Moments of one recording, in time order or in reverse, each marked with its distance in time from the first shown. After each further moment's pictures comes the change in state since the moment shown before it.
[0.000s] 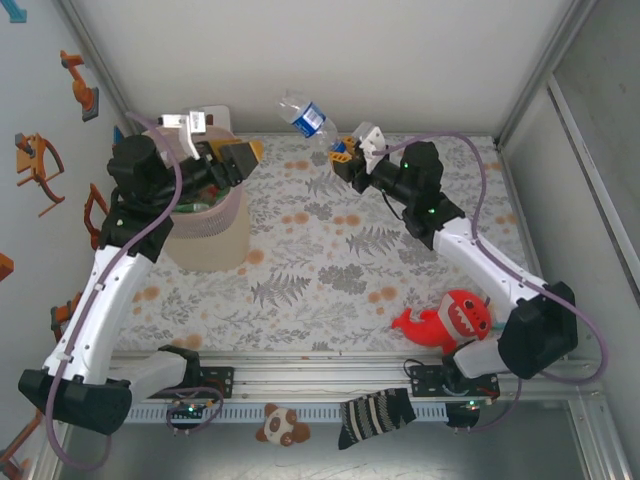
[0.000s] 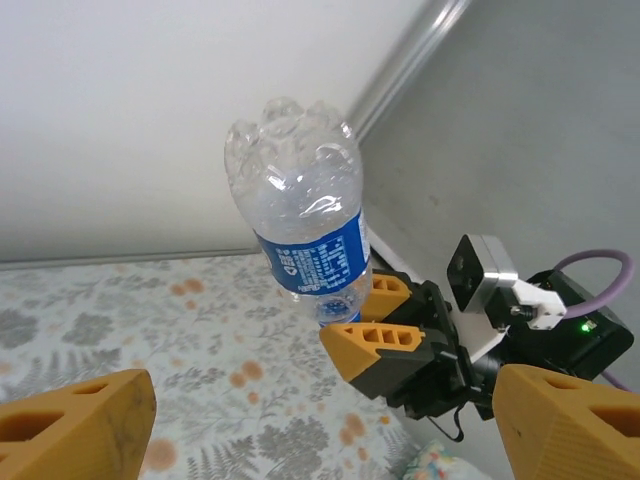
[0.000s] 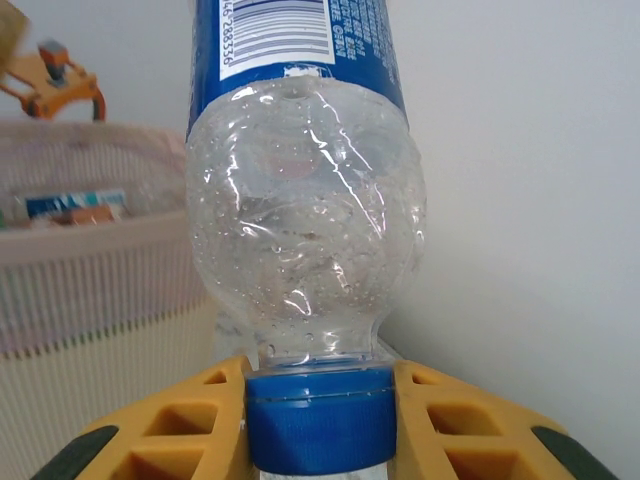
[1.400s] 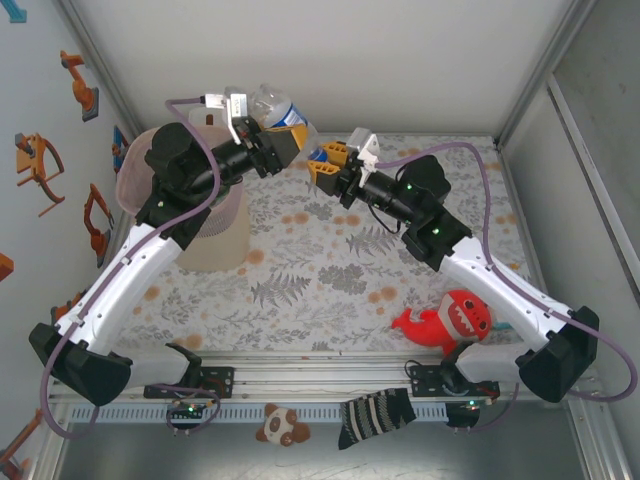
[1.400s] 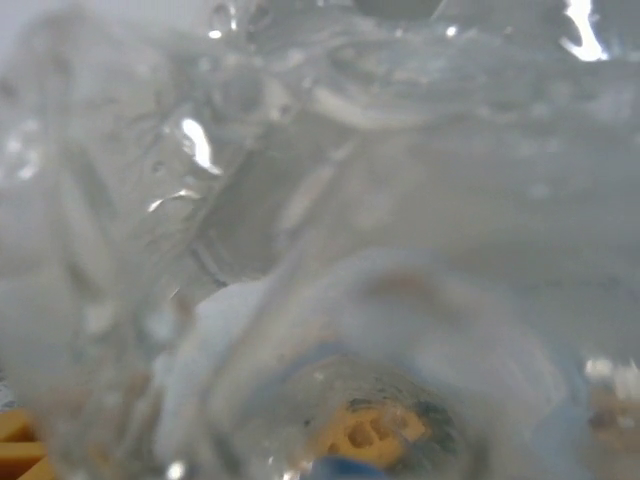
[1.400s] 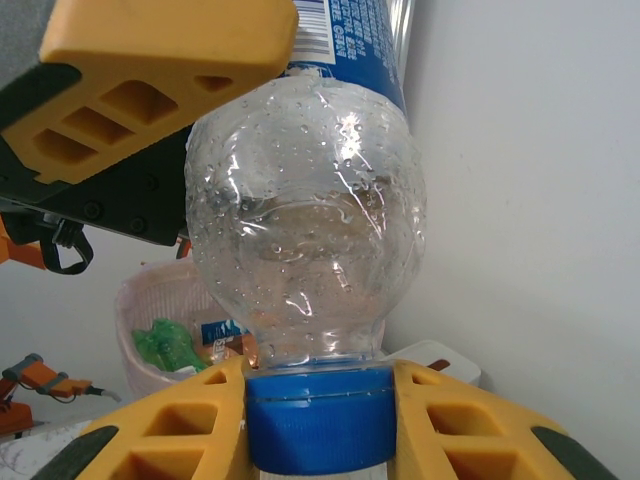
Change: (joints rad) left arm -0.231 0.144 0.095 0.280 -0.066 -0.006; right arm 0.185 -0.126 0.022 0.002 0.031 0.132
